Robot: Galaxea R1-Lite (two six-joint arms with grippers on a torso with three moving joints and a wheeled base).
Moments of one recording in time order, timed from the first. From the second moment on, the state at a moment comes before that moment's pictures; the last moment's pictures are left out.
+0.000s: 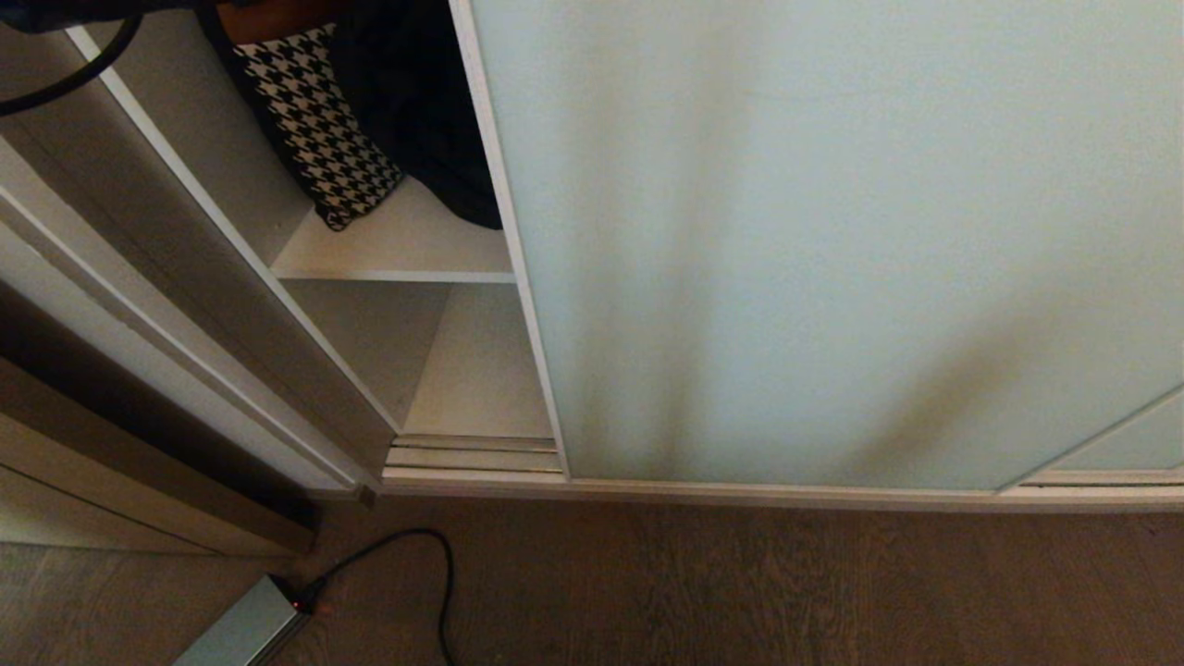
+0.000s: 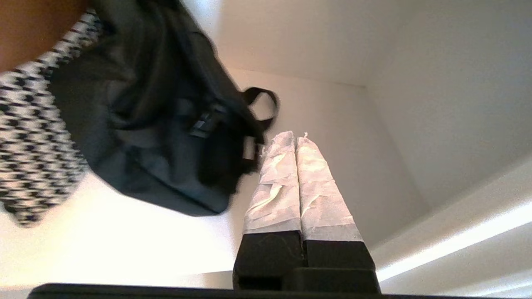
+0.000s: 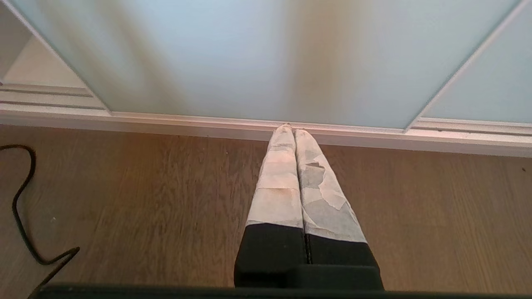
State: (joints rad) left arm -0.43 1.66 -1.90 -0.04 0.13 -0.14; right arm 0.00 0.00 0.00 0.00 -0.01 0.03
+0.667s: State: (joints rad) left arm -0.61 1.69 -1.87 -0.12 0.15 -0.13; right arm 0.00 0.00 0.00 0.00 -0.01 0.03
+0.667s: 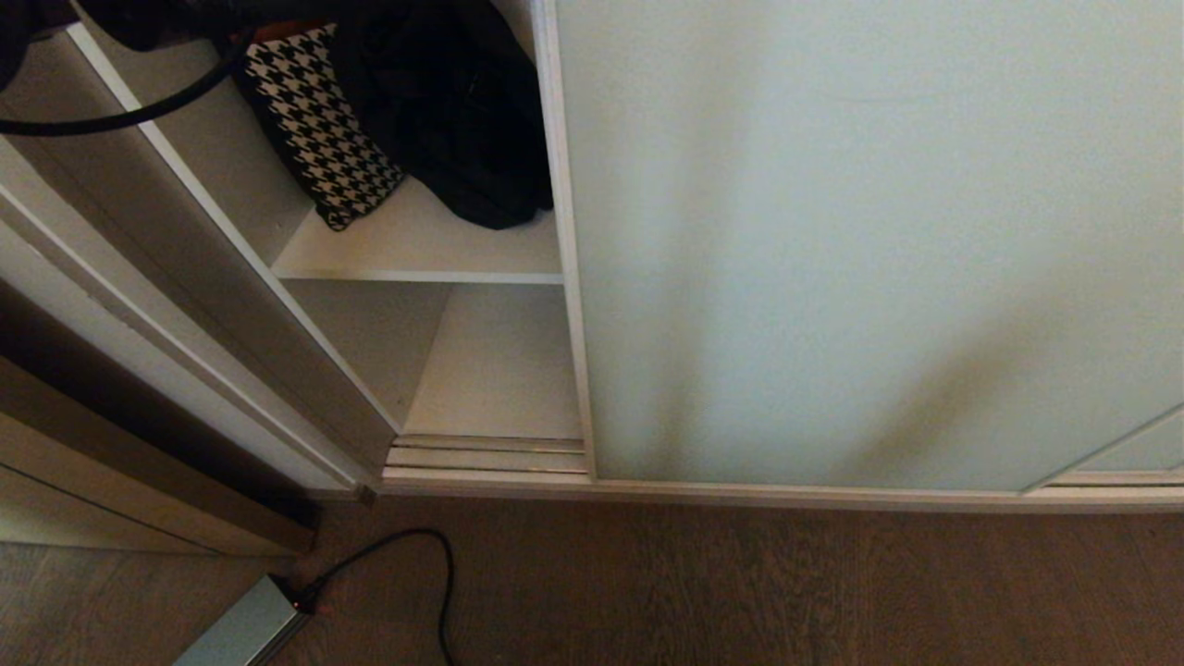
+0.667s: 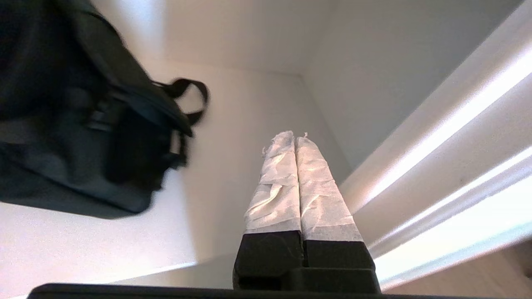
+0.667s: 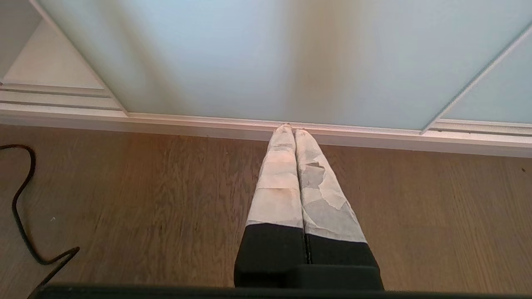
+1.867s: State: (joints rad) left arm -0.90 1.82 -1.88 -0.20 0.21 -0.11; right arm 0.00 0.00 0.00 0.00 -0.01 0.03
